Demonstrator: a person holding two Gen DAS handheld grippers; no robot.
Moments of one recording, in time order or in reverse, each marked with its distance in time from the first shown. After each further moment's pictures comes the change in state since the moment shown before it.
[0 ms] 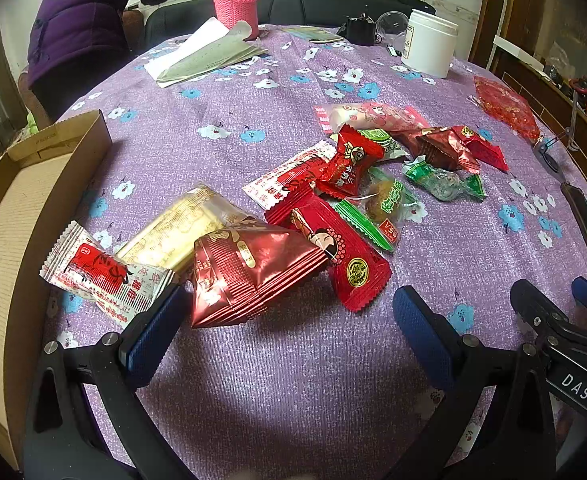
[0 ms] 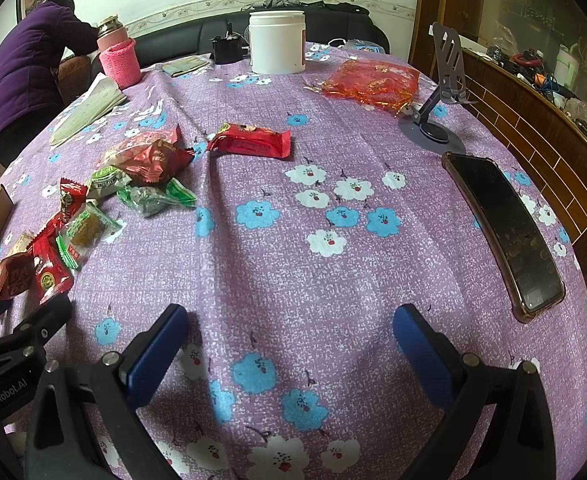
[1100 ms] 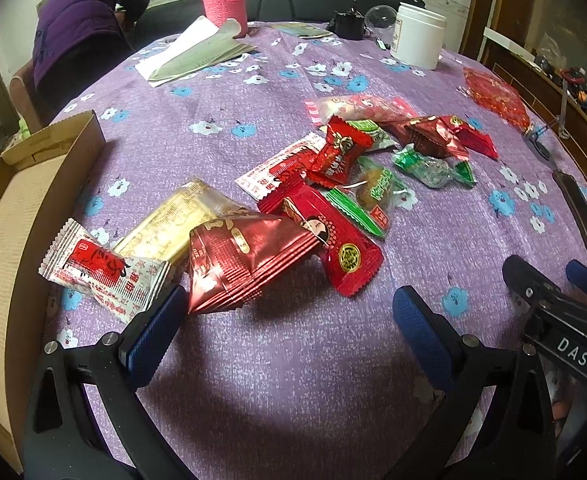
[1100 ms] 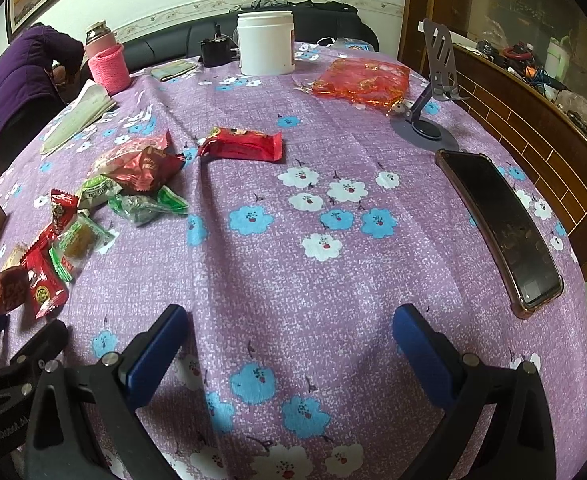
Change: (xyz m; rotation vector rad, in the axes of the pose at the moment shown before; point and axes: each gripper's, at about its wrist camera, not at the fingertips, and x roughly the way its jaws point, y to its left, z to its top) left arm -0.009 0.003 -0.009 0.038 0.021 -0.024; right arm 0.002 0.000 0.002 0.034 -0.001 -0.024
